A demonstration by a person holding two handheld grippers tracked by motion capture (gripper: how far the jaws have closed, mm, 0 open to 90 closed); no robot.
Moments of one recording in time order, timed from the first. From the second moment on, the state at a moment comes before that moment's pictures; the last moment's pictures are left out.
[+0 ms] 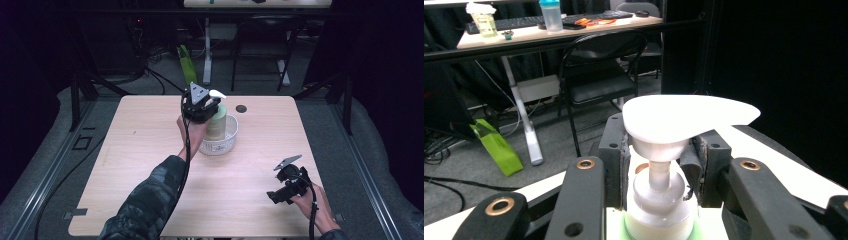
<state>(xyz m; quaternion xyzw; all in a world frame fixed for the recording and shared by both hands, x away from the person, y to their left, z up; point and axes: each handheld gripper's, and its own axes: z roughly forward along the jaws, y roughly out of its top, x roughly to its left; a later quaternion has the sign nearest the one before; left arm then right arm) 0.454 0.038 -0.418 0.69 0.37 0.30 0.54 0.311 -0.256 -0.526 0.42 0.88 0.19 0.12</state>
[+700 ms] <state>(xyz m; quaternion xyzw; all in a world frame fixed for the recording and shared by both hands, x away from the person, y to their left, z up) 0.451 0.050 -0.401 0.73 0.36 0.26 0.52 0.311 -0.257 -0.526 0.42 0.88 0.19 0.12</state>
